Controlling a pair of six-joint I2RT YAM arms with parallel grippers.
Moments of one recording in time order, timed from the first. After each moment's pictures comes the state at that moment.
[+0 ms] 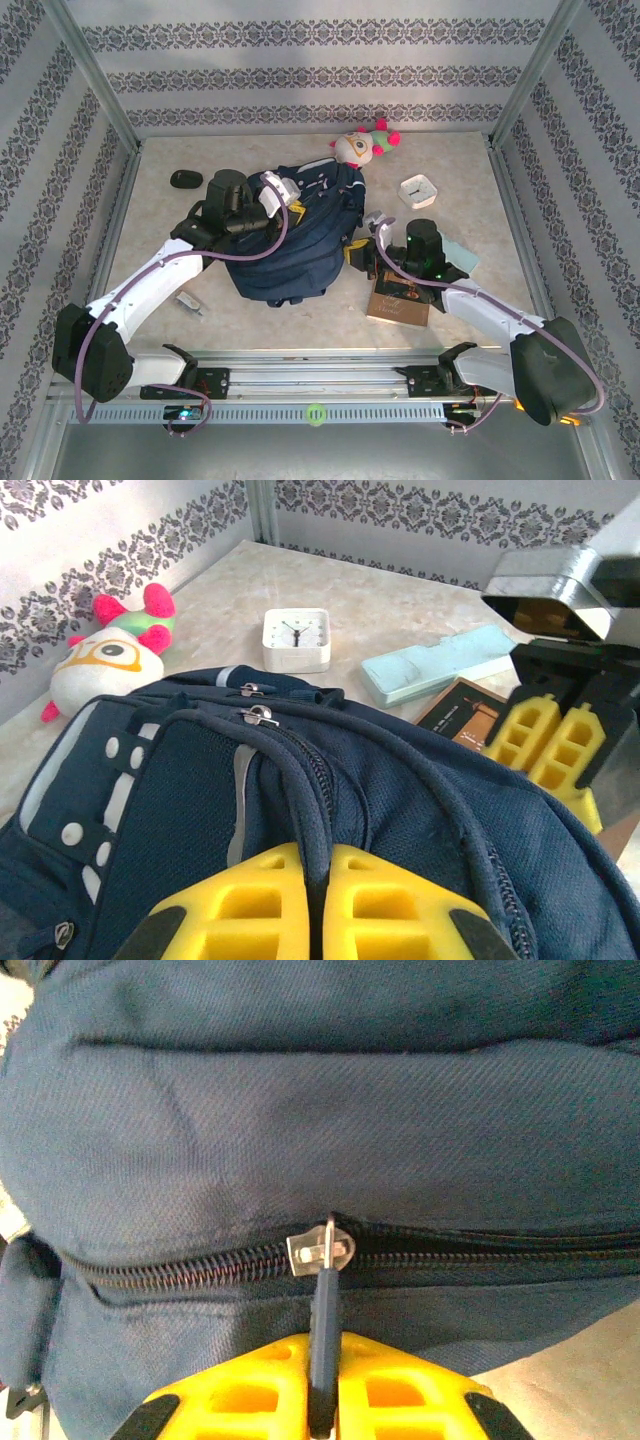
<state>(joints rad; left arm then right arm) -0.44 1.30 1.03 -0.16 0.52 0.28 0.40 1.16 0.49 0.28 -0.71 0.22</state>
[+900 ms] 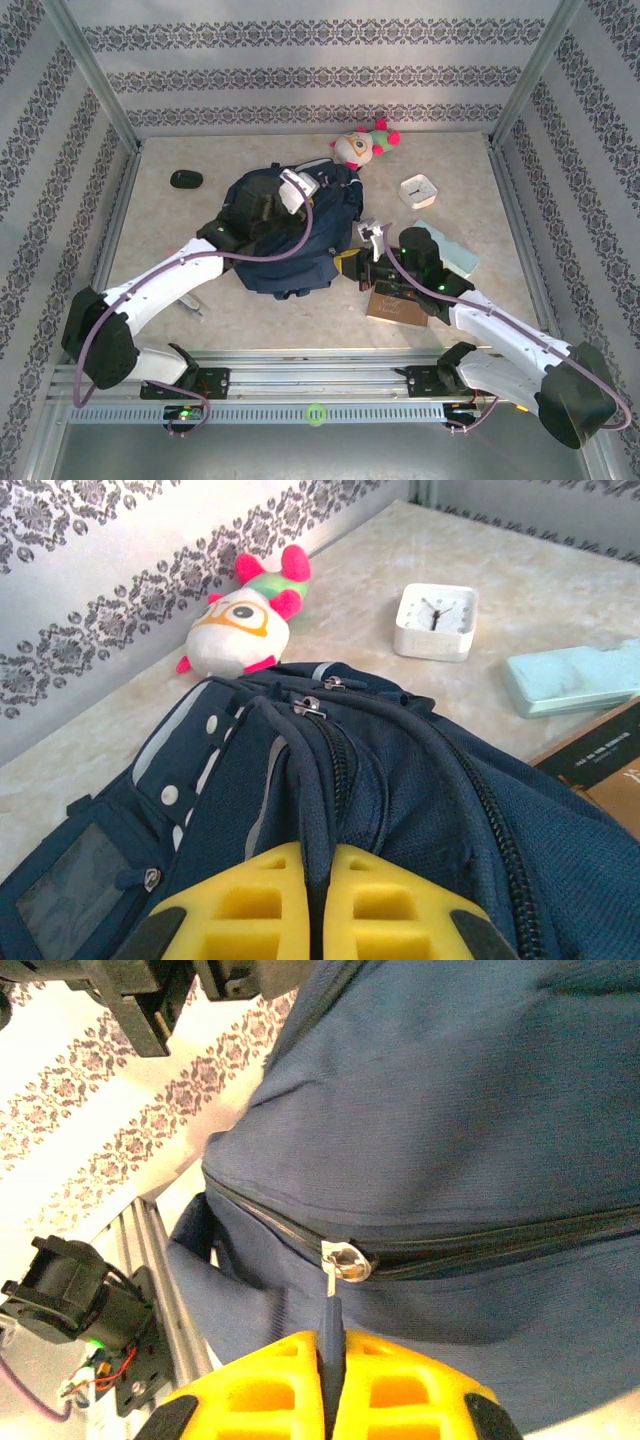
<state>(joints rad) -0.65 1.39 1.09 -0.13 -0.06 0.16 0.61 0.99 0.53 0.08 -0.56 0.40</state>
